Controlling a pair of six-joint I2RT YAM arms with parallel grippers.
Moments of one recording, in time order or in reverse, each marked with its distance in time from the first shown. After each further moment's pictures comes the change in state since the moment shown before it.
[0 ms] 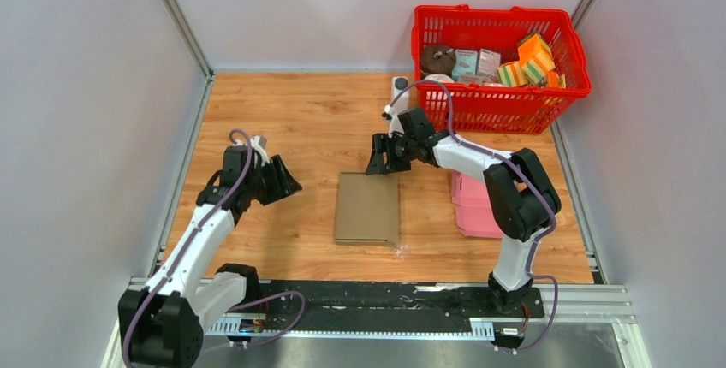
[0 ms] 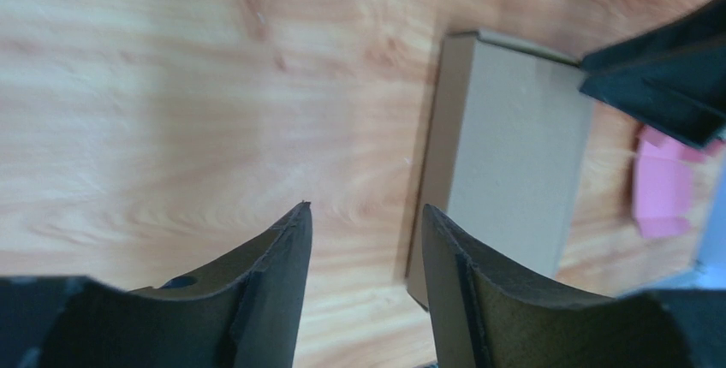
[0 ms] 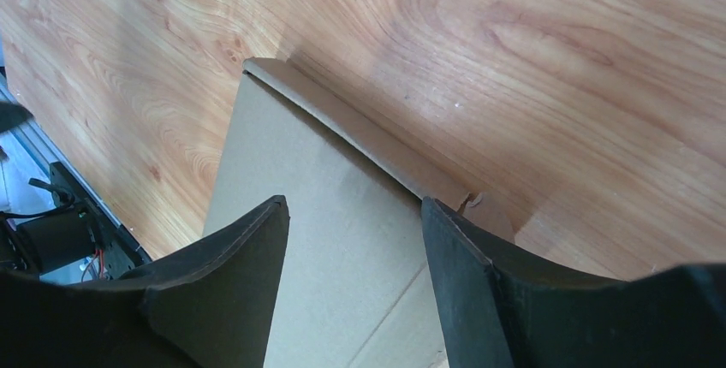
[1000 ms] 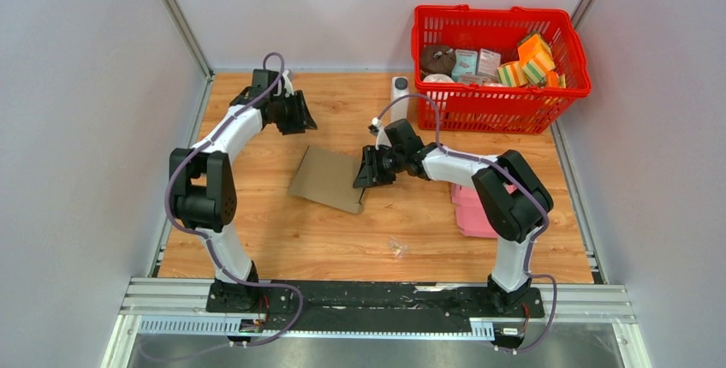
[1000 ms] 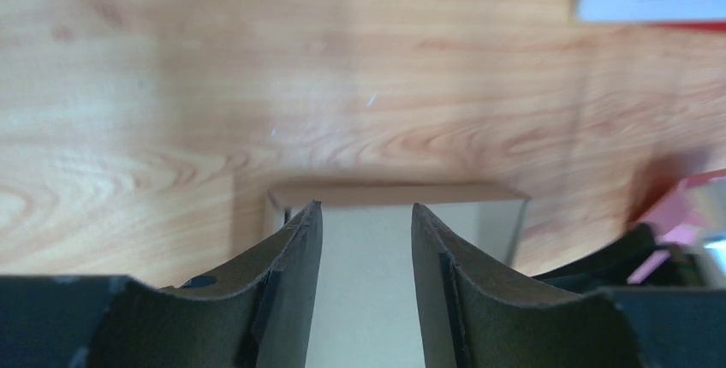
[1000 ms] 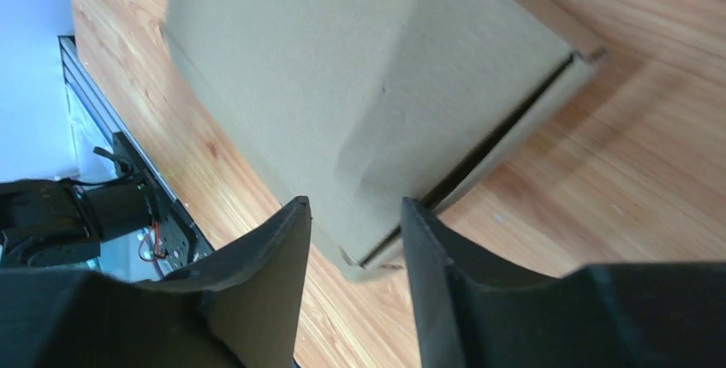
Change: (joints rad) left arm 0.005 0.818 0.734 0.007 0.092 0.143; right arm 0.095 0.020 -0.075 0.154 -0.075 0.150
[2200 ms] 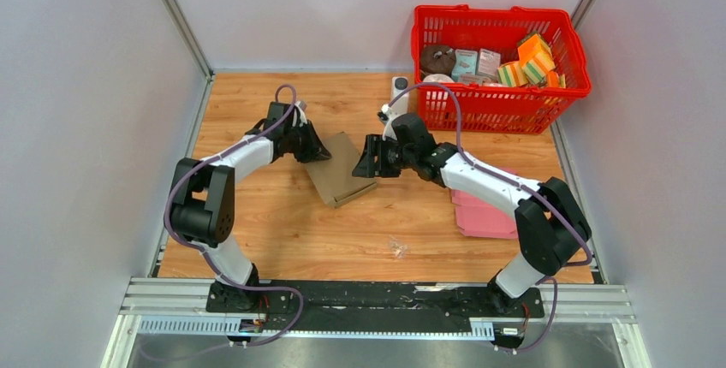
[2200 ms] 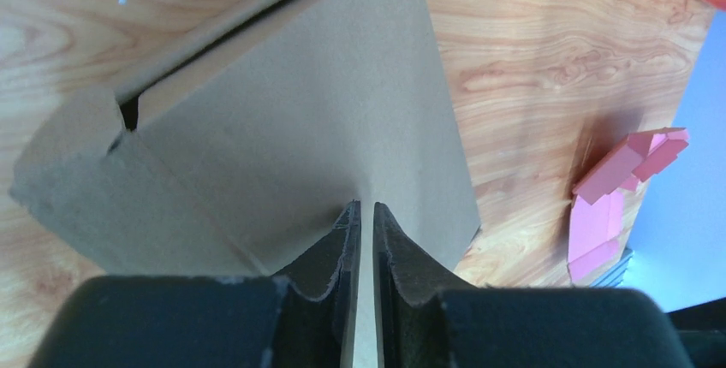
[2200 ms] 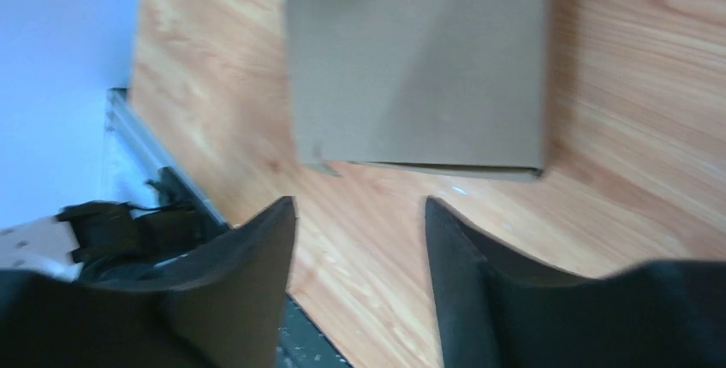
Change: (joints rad) left arm -0.102 -0.094 -0.331 0.241 0.060 -0.237; right arm 0.062 -0.265 -0.024 -0.119 0.202 0.068
